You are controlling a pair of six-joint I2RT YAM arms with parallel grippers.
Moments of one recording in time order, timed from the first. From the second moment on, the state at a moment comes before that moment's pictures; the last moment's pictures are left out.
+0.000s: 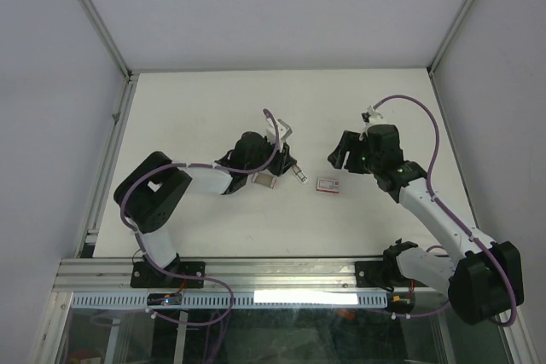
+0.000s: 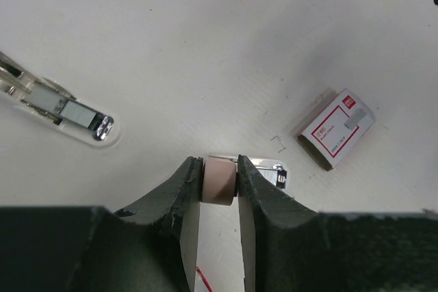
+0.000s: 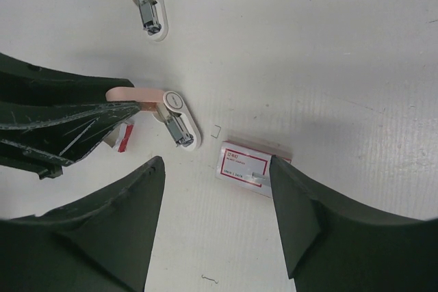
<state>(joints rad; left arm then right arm) -0.71 1.80 0.85 0.59 0.29 -0.15 0.36 1.06 0.71 -0.30 -0.10 0.47</state>
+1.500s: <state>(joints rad) -0.99 1.78 0.90 0.34 -0.45 -0.04 0.34 1.07 0.69 -0.29 -0.11 0.47</state>
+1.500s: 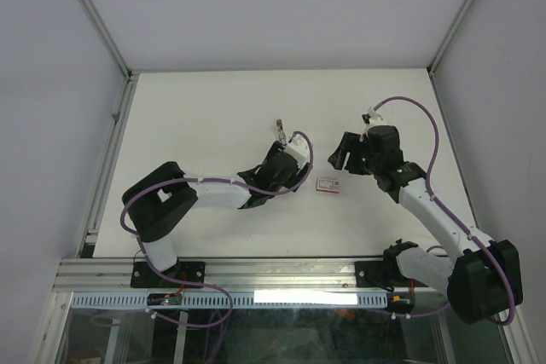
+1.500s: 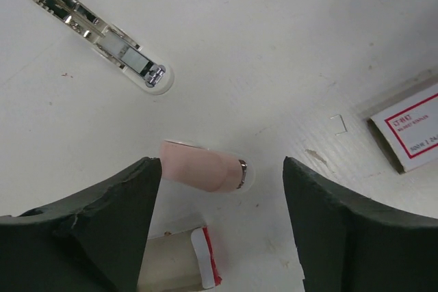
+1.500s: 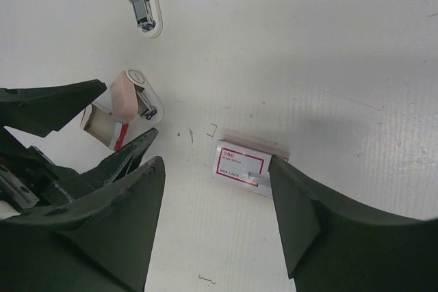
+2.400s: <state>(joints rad) -0.50 1.16 0.62 0.10 0.09 -0.61 0.75 1.58 0.92 -0.11 0.00 0.14</state>
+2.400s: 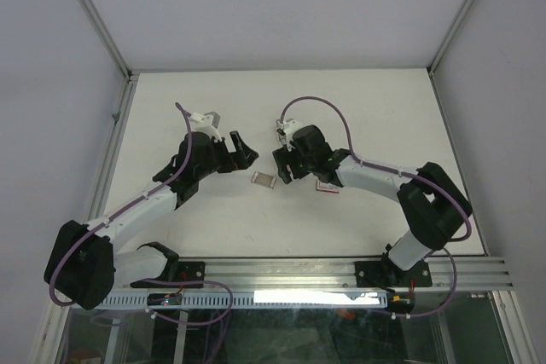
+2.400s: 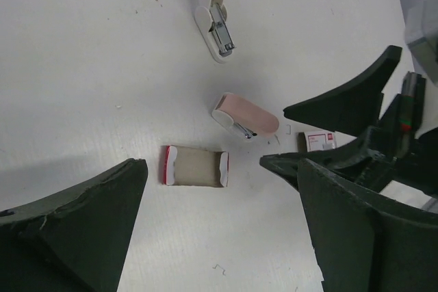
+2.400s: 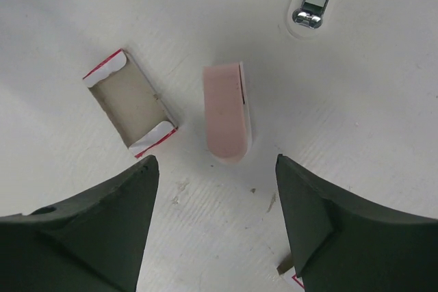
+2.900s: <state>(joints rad) -0.46 1.15 0.62 0.09 0.17 -0.64 0.78 1.75 0.98 -0.07 0.07 0.09</state>
